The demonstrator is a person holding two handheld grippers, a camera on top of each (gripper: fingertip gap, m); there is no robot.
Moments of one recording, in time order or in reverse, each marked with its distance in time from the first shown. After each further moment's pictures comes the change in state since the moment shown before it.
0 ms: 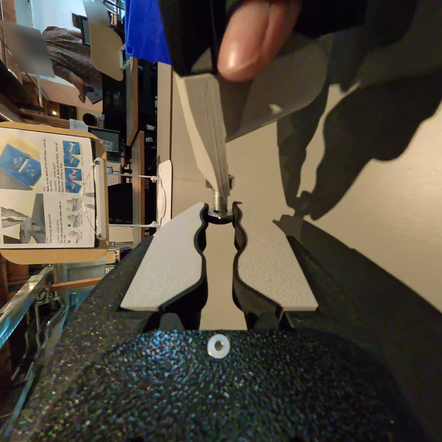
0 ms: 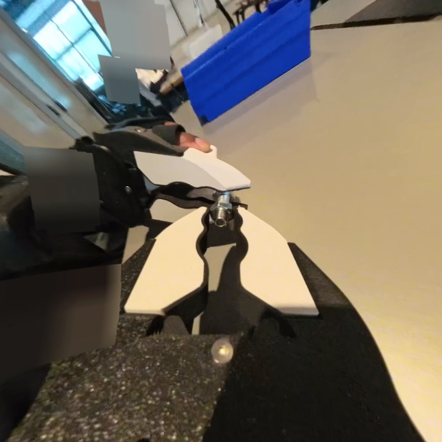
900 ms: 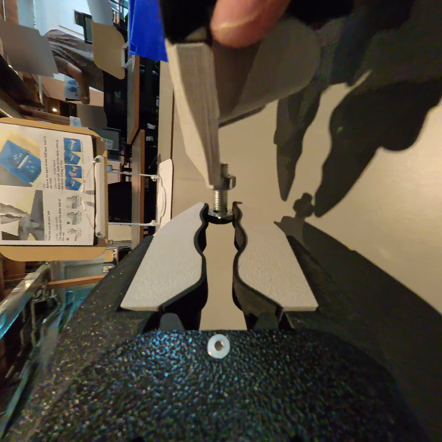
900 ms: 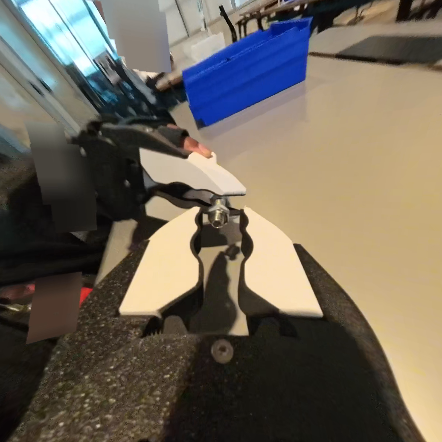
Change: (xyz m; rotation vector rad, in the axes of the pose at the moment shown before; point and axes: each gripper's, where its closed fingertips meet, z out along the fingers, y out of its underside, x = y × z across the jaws) left arm -0.002 0.001 0.000 0.002 -0.004 -0.018; right arm 0.001 -0.010 -0.007 0.017 0.016 -0.111
